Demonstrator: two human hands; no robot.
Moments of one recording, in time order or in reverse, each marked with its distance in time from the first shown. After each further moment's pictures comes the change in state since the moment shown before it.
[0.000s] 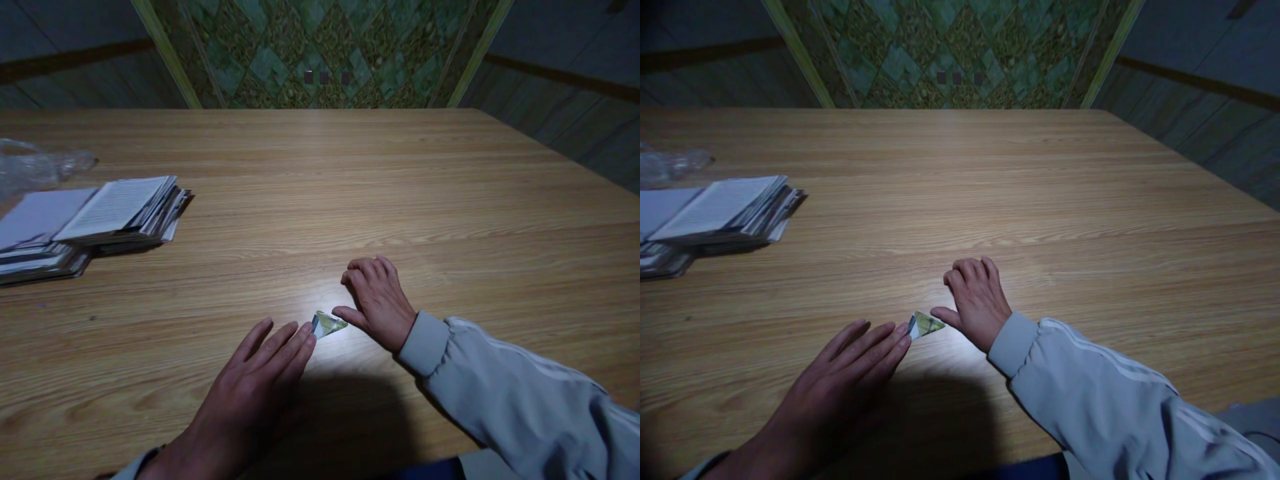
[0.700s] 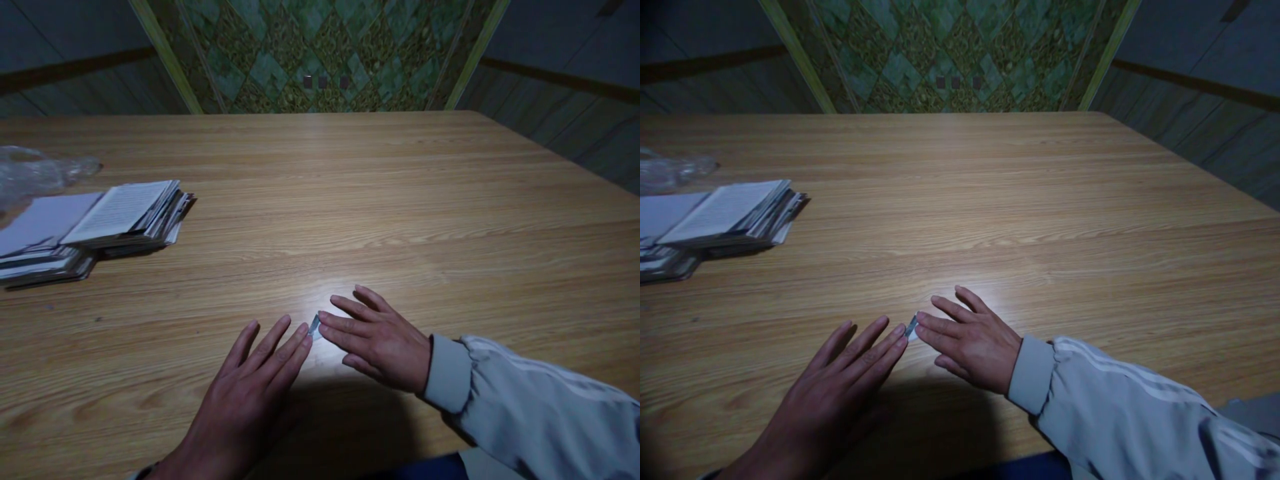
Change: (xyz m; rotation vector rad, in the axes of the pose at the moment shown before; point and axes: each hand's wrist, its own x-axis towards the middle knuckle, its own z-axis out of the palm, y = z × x) left_hand -0.015 -0.001 0.005 0.110 -0.049 0.006; right_hand -0.036 -0.004 -0.012 0.111 -0.213 -0.445
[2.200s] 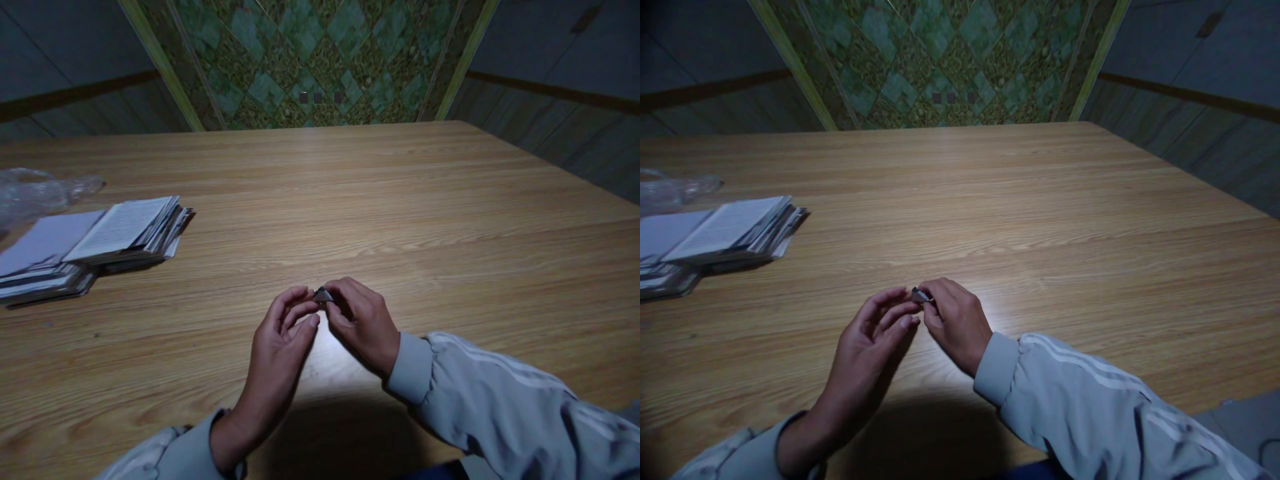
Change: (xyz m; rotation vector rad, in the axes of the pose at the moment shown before) left_hand 0.085 0.023 0.008 -1.604 0.488 -0.905; right_hand 0.050 -0.001 0.011 0.334 0.677 0.360
